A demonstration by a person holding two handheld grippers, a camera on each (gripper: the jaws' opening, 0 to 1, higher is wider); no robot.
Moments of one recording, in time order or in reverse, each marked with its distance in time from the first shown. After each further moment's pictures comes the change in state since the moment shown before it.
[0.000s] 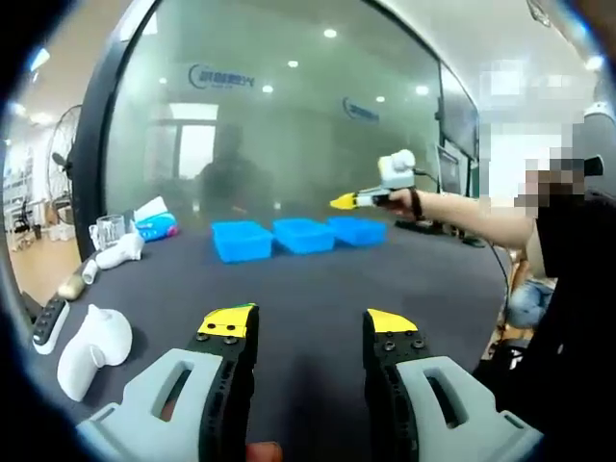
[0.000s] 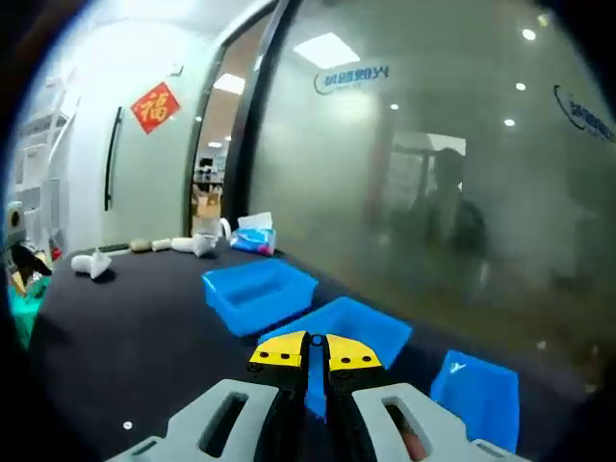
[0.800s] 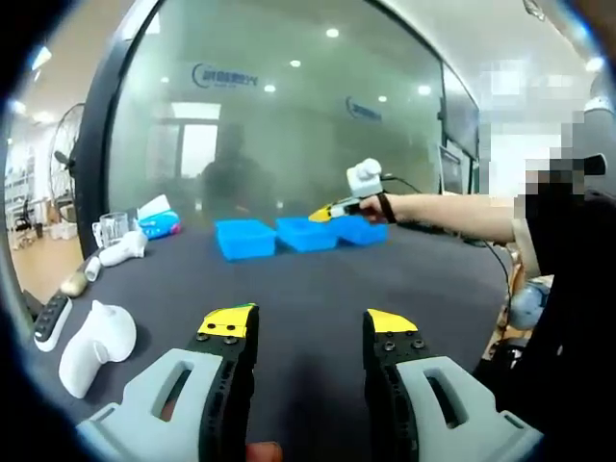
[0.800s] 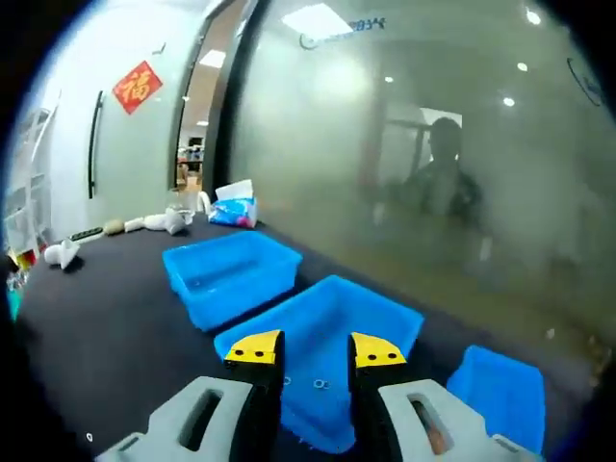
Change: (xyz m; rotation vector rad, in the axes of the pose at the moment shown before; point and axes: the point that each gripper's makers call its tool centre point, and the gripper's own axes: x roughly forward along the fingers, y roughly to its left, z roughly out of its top) left arm -0.002 0.002 -0.002 -0.004 0.001 0.006; right arm 0.044 -0.009 -0.030 0.022 0.094 -0.032
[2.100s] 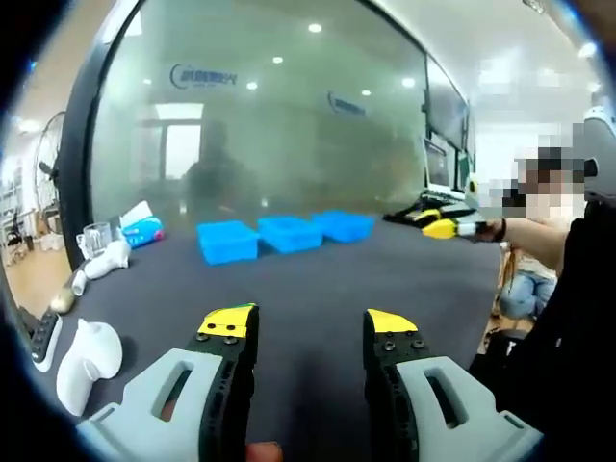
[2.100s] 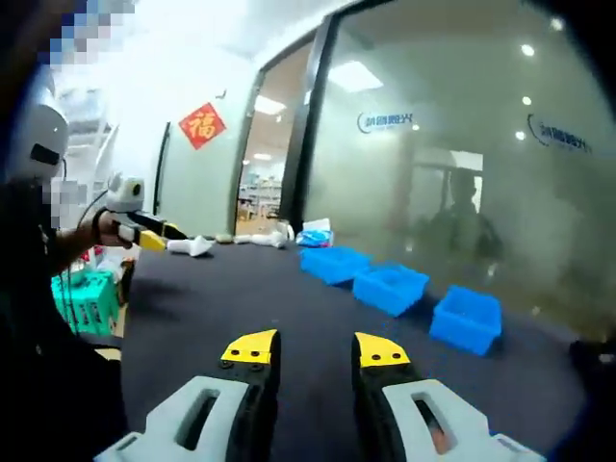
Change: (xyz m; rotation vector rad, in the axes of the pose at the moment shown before) left arm 0.009 -0.016 0.005 0.049 0.026 -0.066; right arm -0.280 0.095 -0.071 -0.007 -0.199 0.154
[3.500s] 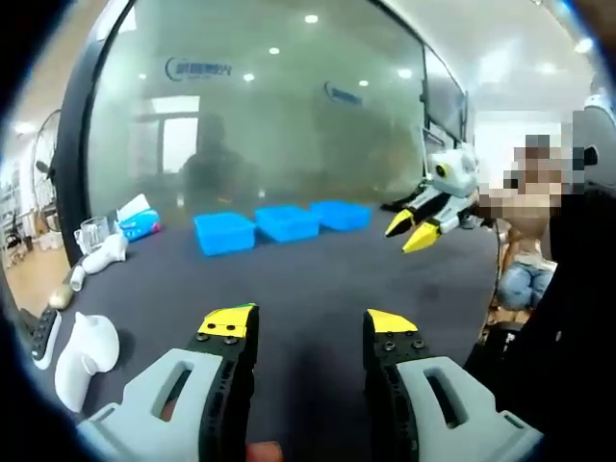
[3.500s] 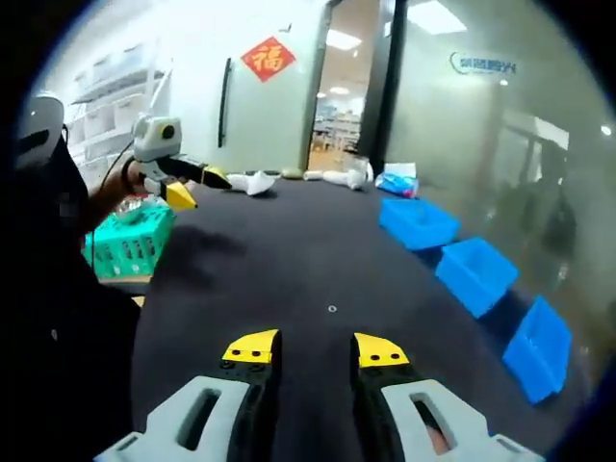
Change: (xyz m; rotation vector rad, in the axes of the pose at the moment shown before) left arm 0.000 -0.002 -0.012 0.003 0.044 -0.003; right arm 0.091 0.055 -0.011 -0.165 0.335 0.373
